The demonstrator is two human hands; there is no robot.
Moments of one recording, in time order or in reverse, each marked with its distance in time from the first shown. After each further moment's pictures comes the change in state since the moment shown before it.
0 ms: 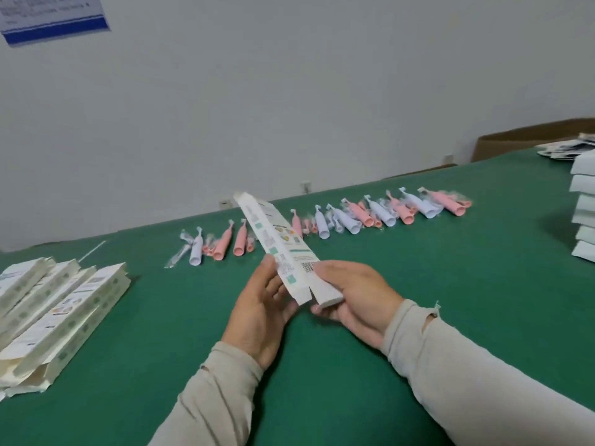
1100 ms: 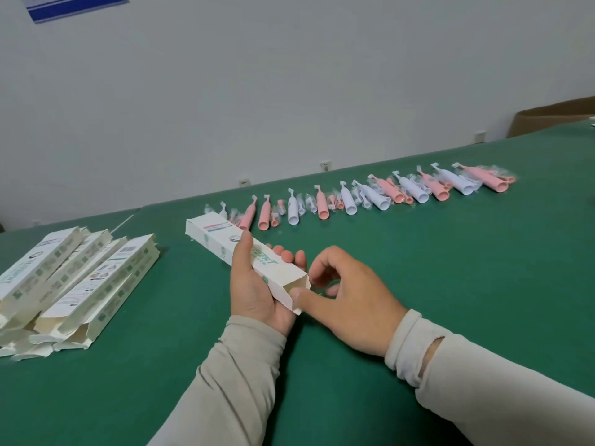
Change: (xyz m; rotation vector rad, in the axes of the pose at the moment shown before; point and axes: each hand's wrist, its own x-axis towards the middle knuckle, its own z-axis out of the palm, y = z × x) left_hand 0.000 0.014 -0.018 -0.551 0.267 0.009; right_hand -0.015 0.040 0.037 -0.847 0.077 -0.417
